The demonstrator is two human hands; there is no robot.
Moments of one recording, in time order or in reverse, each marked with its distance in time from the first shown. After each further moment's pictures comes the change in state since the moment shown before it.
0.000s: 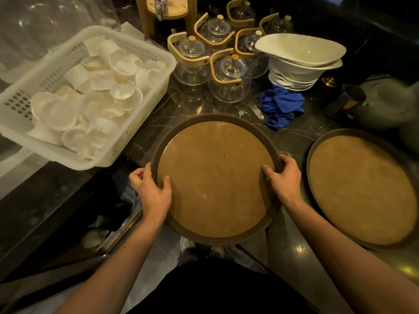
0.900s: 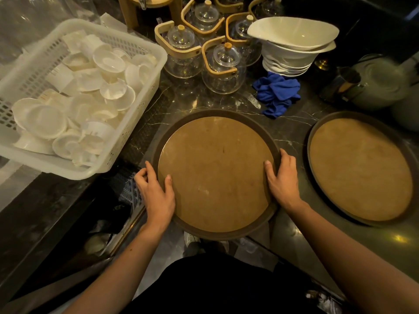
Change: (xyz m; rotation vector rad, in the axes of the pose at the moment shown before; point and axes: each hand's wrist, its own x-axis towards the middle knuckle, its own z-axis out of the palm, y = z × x) left_hand 0.008 -0.026 0.005 0.010 -0.109 0.143; right_hand -0.027 0.015 0.018 -0.202 0.023 -0.082
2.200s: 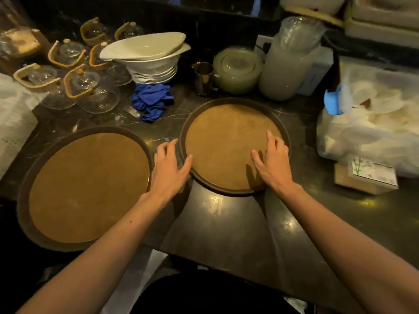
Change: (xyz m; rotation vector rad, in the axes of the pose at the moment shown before) left_hand -0.149 0.253 0.195 0.193 -0.448 0.433; right_hand 0.001 0.240 -0.218 -0.041 0.202 0.005
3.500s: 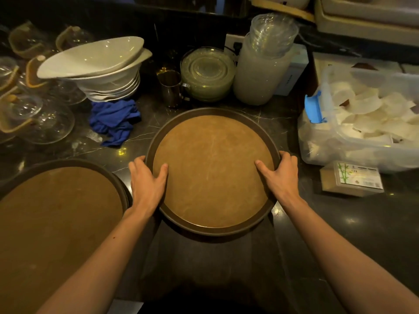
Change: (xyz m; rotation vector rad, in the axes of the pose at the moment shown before) left_hand 0.073 0.001 0.025 -0.035 0.102 -0.137; right_hand 0.029 0.044 -0.015 0.179 0.081 0.433
